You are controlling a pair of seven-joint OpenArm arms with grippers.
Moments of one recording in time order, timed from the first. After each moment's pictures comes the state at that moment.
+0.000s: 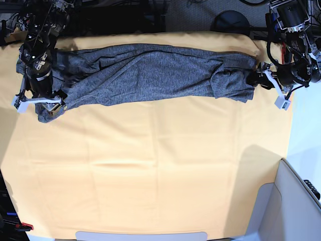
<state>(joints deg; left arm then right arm) 3.5 -23.8 -28.4 80.4 -48.8 -39.4 79.3 -10.2 6.5 23.8 112.9 25.5 -14.4 -50.4</state>
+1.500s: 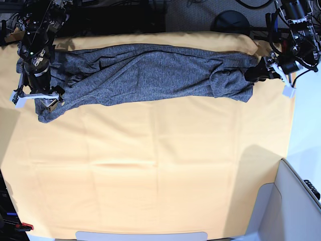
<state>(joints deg) 8.2 -28.3 -31.4 68.0 -74.1 -39.6 79.6 -11.6 6.4 24.9 112.9 25.5 -14.0 -50.4</state>
